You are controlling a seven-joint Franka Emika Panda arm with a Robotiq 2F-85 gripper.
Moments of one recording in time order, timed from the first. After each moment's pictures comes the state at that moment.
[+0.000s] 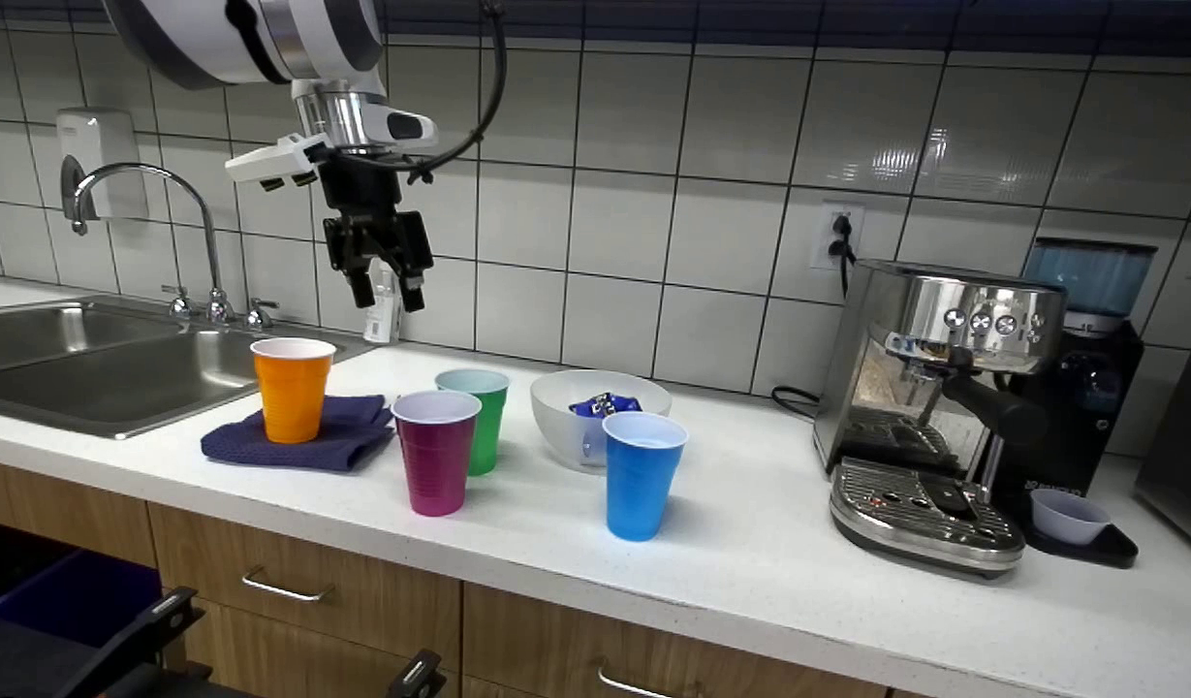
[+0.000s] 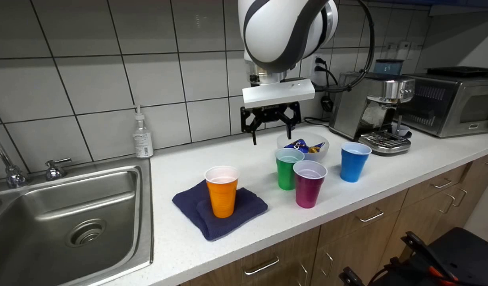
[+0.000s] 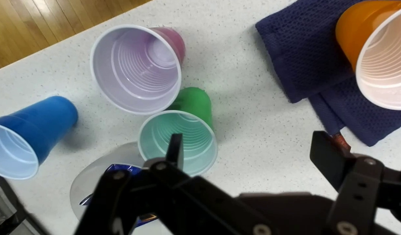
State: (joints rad) arm 0.07 -0.01 0.16 -2.38 -0.28 2.40 0.75
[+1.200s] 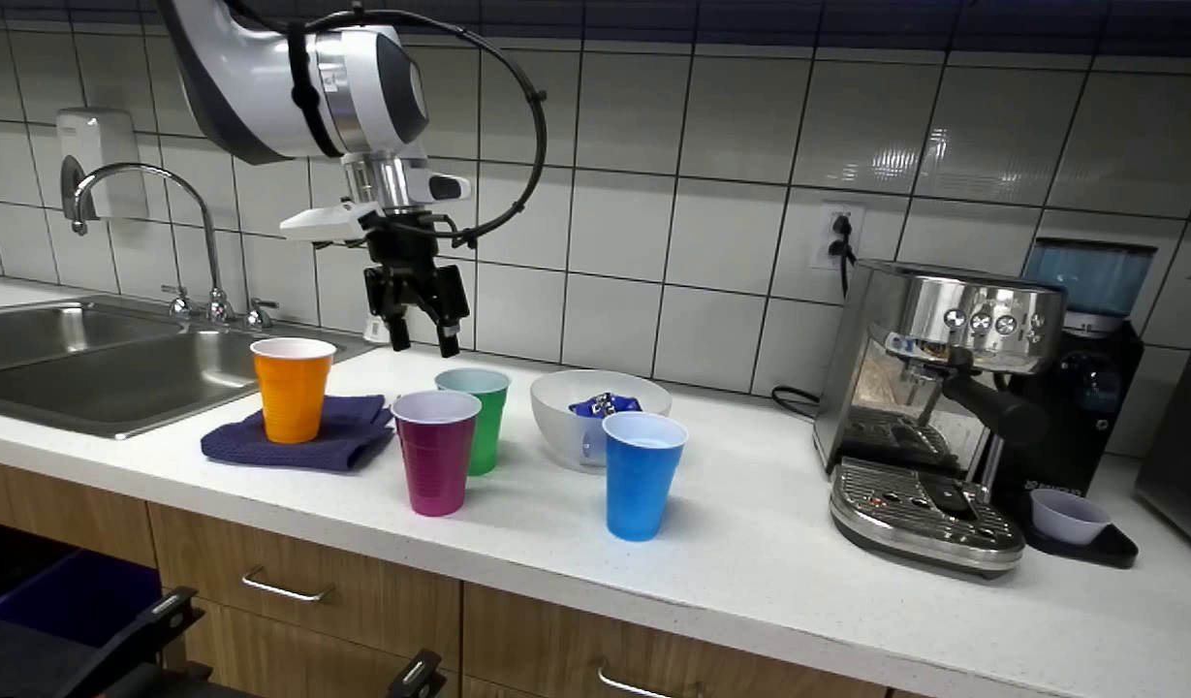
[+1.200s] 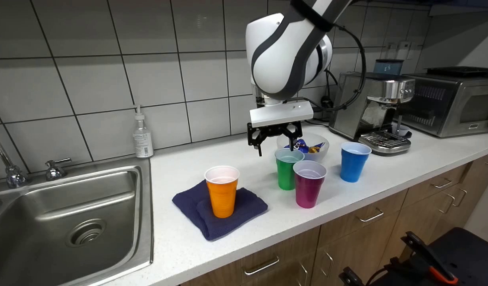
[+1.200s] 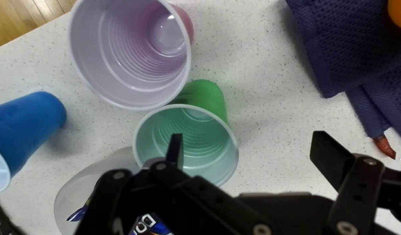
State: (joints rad) arm 0.08 0.15 0.07 -2.33 -0.34 2.50 0.75
